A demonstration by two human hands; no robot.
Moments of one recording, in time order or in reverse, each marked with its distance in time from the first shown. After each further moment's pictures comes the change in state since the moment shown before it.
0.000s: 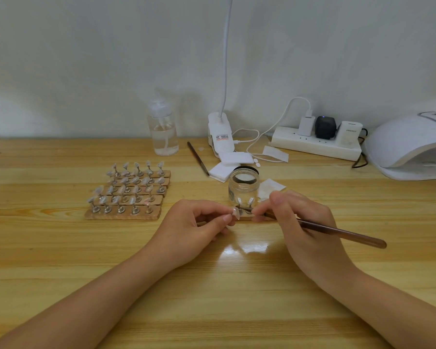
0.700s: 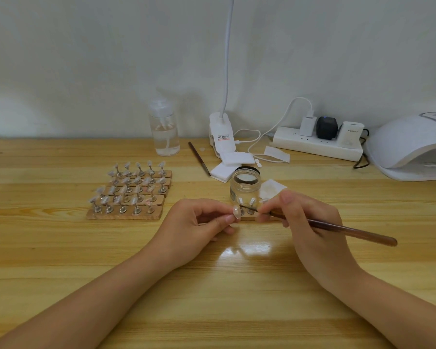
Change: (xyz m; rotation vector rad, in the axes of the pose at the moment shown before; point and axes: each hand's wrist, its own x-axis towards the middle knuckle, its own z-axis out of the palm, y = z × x) left_hand 0.001 -0.001 -0.001 -0.054 -0.018 -0.016; right_hand -0.002 0.001 -0.001 0.106 0.017 0.034
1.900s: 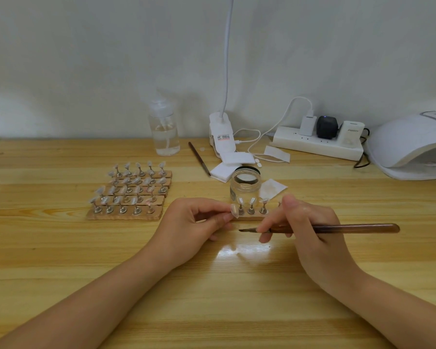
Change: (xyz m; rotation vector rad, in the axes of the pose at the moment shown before) left_hand 0.000 0.002 0.001 -0.034 0.060 0.023; right_hand -0.004 0.001 0.000 0.087 -0.068 -0.003
